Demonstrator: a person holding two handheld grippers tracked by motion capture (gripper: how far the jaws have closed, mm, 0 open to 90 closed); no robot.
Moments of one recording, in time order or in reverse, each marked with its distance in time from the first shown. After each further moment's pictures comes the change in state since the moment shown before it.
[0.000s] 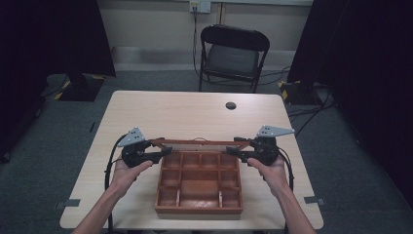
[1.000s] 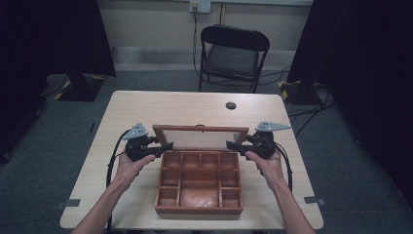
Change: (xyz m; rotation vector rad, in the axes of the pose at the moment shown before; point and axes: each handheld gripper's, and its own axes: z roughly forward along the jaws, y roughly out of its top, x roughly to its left) left arm 0.018 0.000 0.017 0.037 0.014 -0.019; right arm -0.027 -0.005 0.017 -0.004 -0.027 0.049
